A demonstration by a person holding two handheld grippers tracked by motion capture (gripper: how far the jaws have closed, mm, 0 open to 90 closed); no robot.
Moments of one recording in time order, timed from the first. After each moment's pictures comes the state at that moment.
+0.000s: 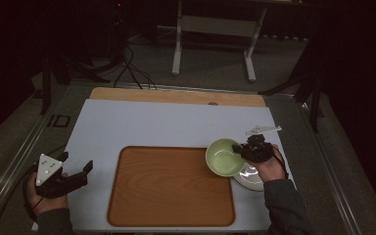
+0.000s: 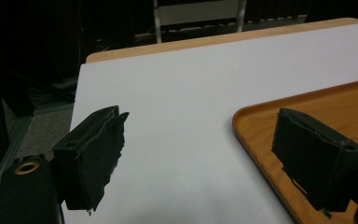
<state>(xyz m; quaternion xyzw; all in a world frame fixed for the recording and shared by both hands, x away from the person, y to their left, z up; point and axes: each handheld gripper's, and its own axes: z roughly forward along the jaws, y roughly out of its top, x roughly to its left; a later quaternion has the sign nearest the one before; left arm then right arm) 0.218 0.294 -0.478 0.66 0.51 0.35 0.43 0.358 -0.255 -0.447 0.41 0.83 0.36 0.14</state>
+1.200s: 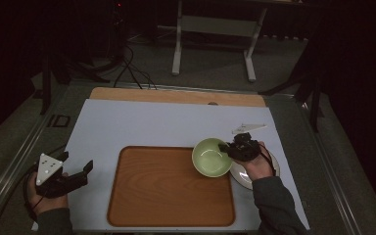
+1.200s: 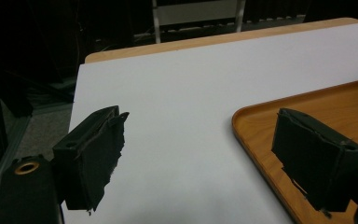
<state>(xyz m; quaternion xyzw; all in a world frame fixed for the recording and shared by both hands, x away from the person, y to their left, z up) 0.218 0.293 -0.478 0.66 0.51 0.35 0.43 0.358 -0.217 -0.442 0.38 0.84 0.37 0.12</state>
